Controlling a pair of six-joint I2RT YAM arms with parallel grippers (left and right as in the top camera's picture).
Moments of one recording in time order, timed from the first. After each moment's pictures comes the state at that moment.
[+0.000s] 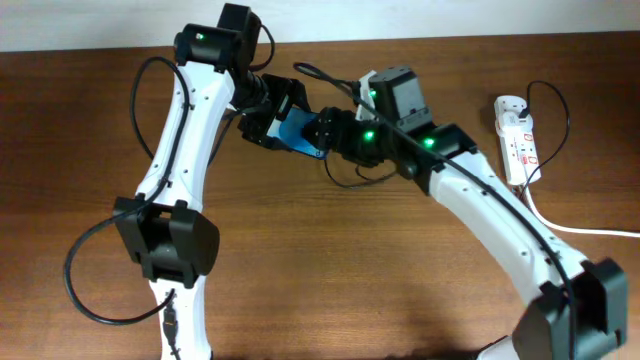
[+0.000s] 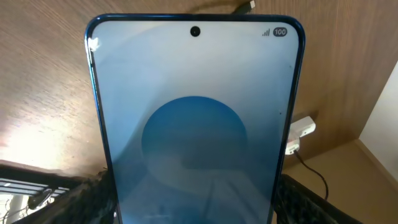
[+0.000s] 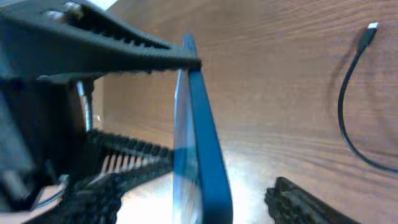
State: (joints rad) left arm -0.24 2.21 2.32 -1.51 0.52 -1.28; right arm 0.44 1.68 1.40 -0.47 -0.48 0.78
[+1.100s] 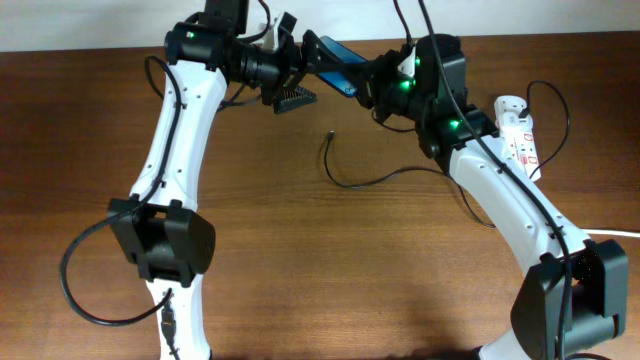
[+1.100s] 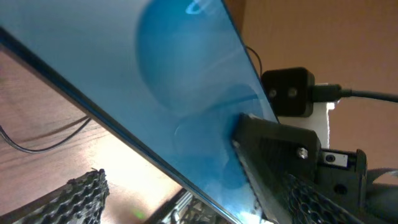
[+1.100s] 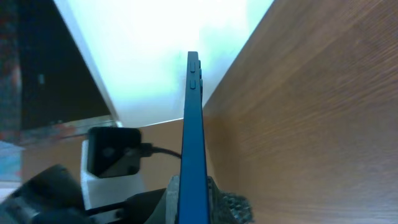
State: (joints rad) left arm -0.21 2.21 2.34 -1.16 0.96 -0.60; right arm 0.28 1.73 1.40 -0.02 -0.50 1.43
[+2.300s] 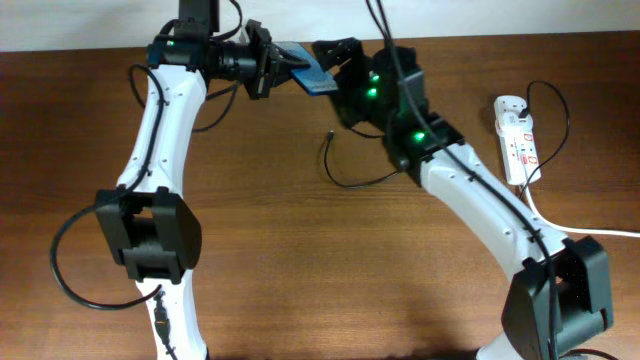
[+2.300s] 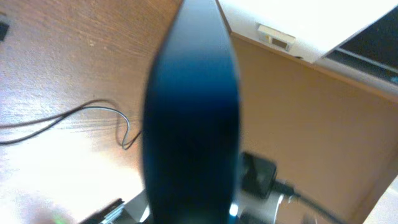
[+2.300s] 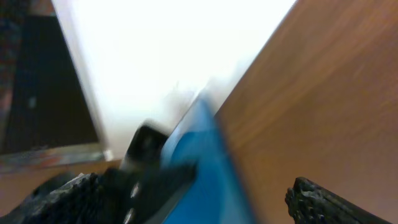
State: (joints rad) left arm -0.11 2.21 2.18 -0.87 1.03 -1.05; right arm 0.40 1.75 1.40 0.02 -0.20 1.40
